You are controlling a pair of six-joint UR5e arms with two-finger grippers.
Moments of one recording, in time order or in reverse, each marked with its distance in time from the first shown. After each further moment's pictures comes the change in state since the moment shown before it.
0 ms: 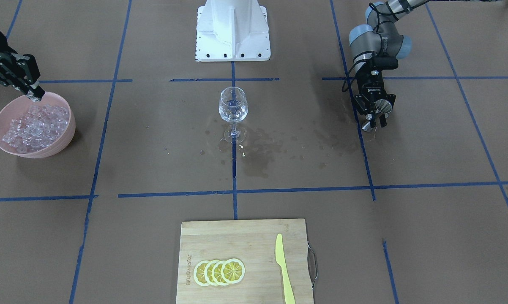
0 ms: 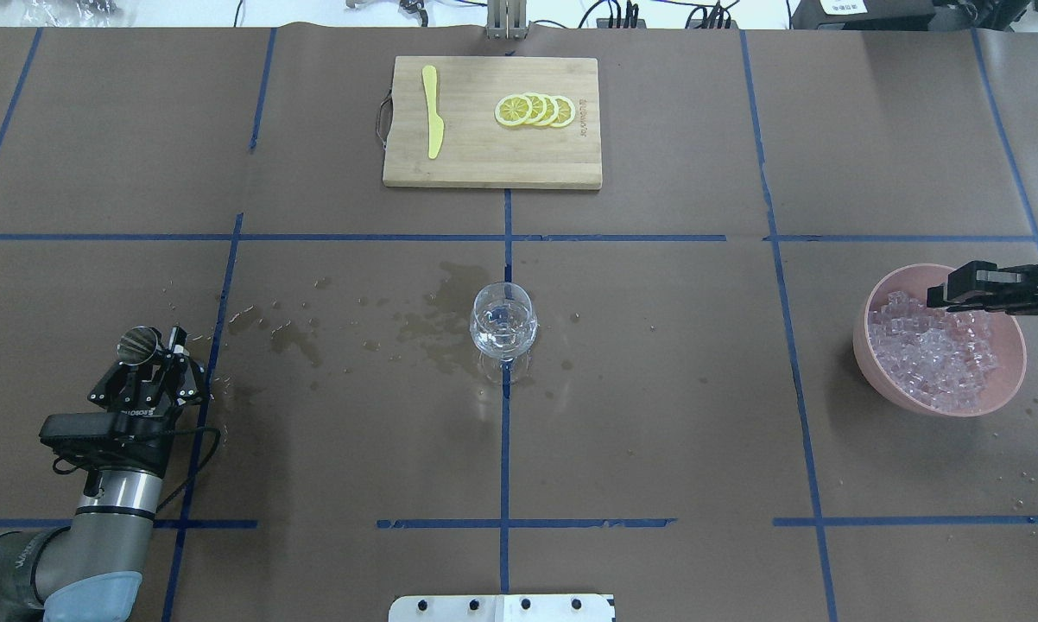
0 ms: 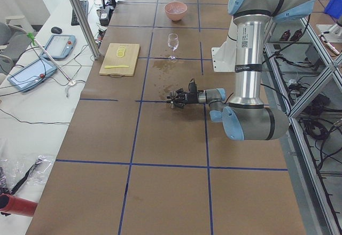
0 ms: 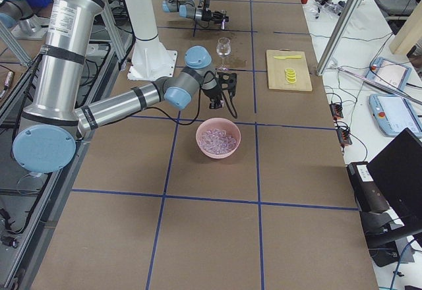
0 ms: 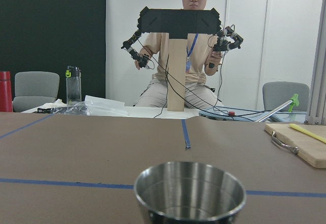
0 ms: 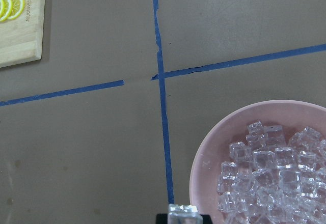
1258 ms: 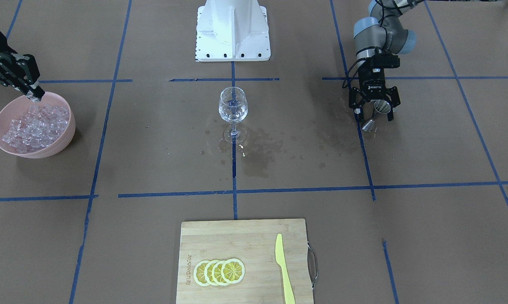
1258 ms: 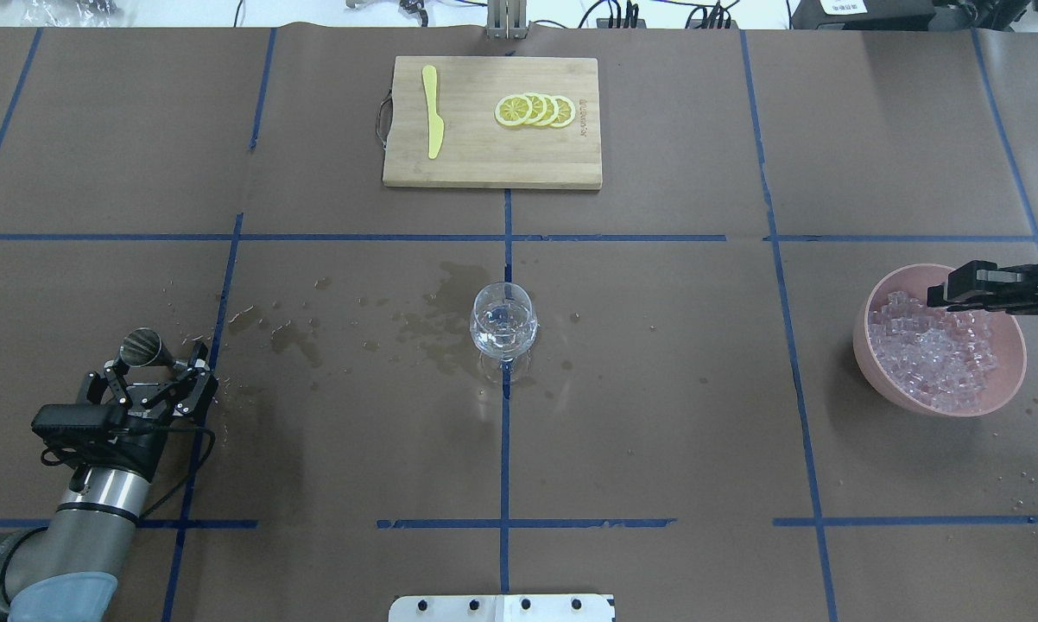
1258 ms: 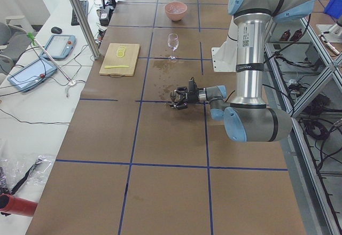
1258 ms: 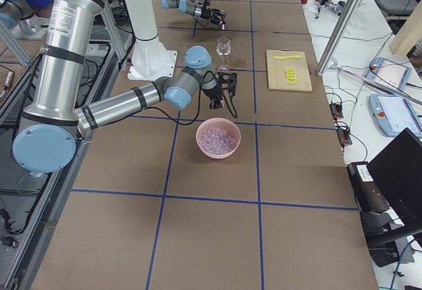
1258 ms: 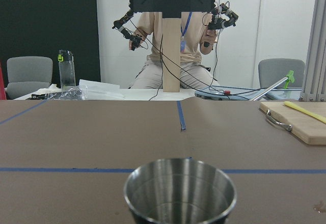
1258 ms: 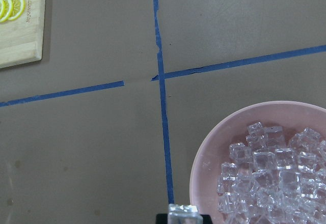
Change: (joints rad) left arm -0.003 0.081 -0.125 -0.005 -0.155 0.087; right arm 0.000 0.000 0.000 0.001 -0.003 0.000
